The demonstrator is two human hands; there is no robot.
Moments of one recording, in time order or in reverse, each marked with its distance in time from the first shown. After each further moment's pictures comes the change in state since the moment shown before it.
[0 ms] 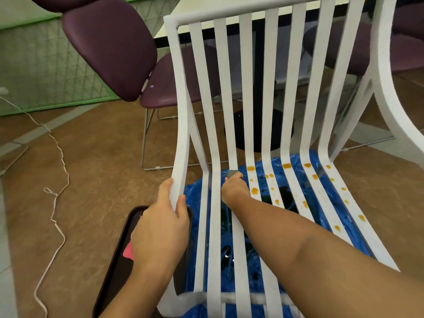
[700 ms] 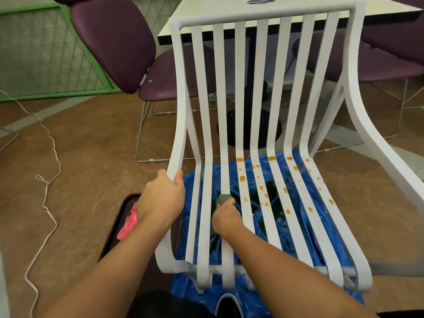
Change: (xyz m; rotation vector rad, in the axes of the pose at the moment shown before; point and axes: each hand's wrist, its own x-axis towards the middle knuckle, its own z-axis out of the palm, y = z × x) left_hand 0.005 0.005 -0.006 0.027 -0.113 -0.108; right_hand -0.114 0.073 -0.035 -0.364 -0.157 -0.126
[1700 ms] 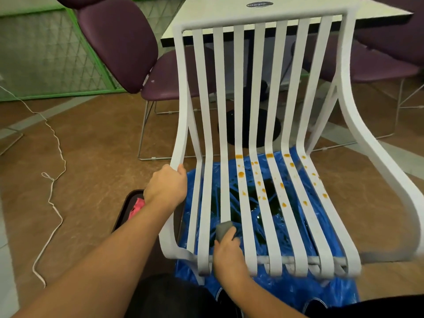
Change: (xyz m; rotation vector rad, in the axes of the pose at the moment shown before) left_hand 0.005 0.008 0.001 0.039 -0.016 -0.050; right_hand -0.103 0.070 0.028 -0.257 0.113 -0.220
